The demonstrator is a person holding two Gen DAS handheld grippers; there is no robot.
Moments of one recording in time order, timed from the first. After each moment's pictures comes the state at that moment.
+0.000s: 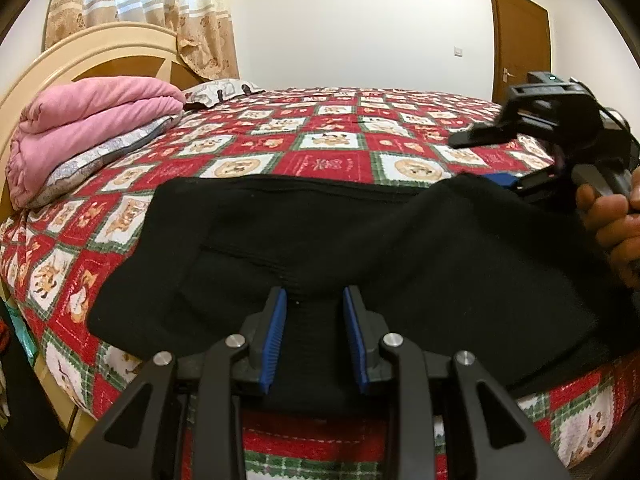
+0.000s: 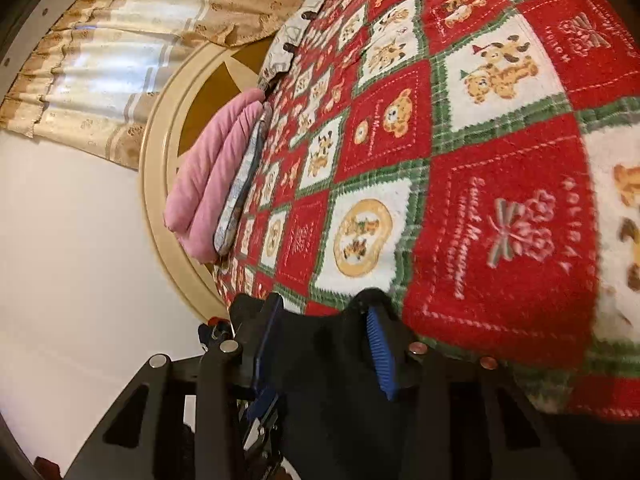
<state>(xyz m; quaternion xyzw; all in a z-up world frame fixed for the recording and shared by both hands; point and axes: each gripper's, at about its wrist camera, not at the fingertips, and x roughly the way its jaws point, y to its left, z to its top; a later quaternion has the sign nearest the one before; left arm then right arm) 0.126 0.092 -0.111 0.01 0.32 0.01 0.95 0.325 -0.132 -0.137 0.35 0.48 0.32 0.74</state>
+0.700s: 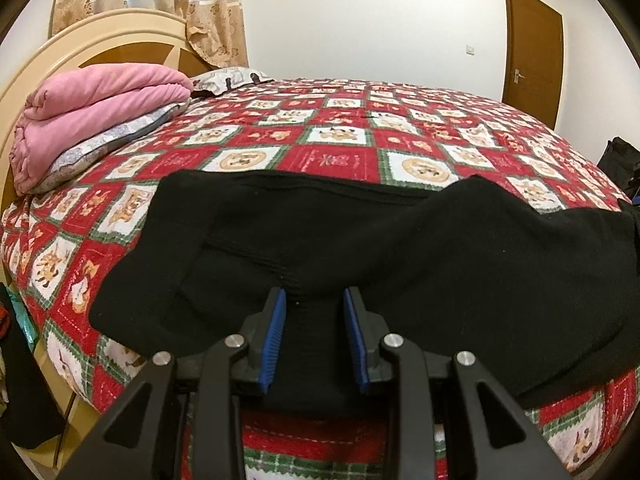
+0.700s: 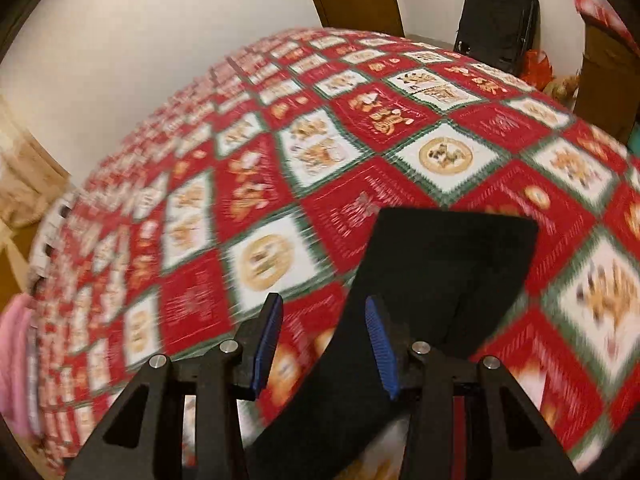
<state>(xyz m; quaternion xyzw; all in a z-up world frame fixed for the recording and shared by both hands) 0.130 0.090 -0.107 0.00 0.33 0.02 0.94 0.239 -0.493 -0.046 0.25 0.41 -0.22 0.85</state>
